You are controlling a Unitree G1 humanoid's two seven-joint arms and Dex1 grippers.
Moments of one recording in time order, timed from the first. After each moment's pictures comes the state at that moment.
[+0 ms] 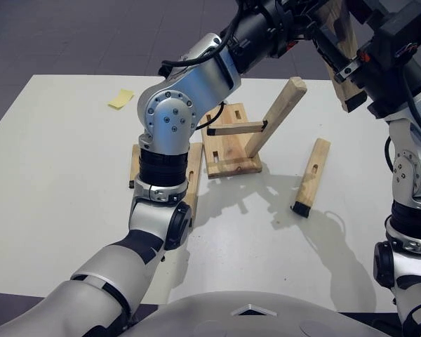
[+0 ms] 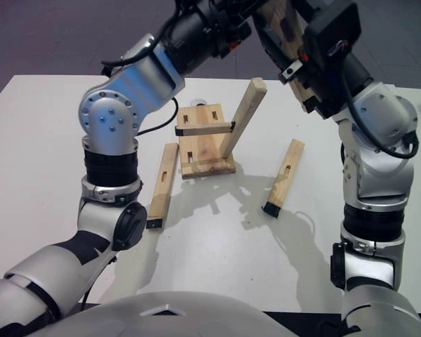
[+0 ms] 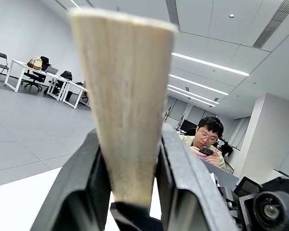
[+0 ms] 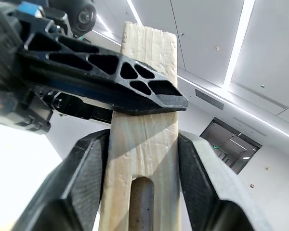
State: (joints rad) left arm -0.97 -0.12 0.07 -0.02 -0.86 0.73 -0.12; right arm -0.50 -0.63 -0.12 -0.35 0.25 0.20 0.54
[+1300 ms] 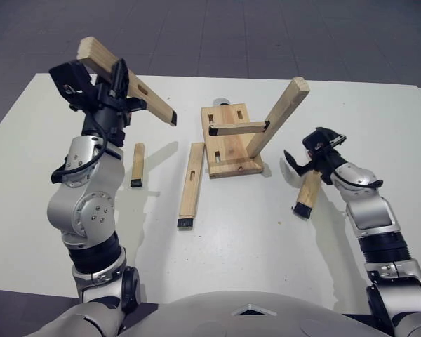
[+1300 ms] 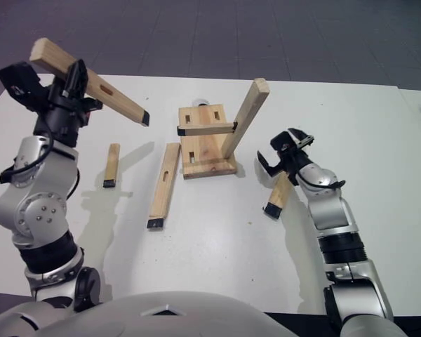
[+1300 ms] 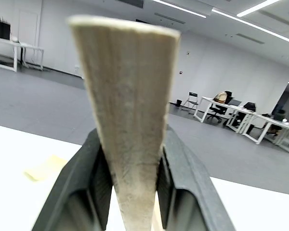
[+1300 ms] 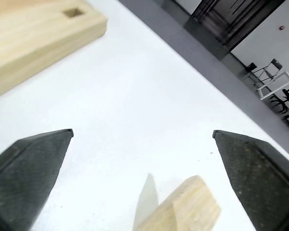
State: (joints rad) left arm -0.31 0.14 0.22 -0.61 -0.60 0.68 0.22; right arm -0.22 -0.55 0.13 0.07 -0.10 0.34 0.36
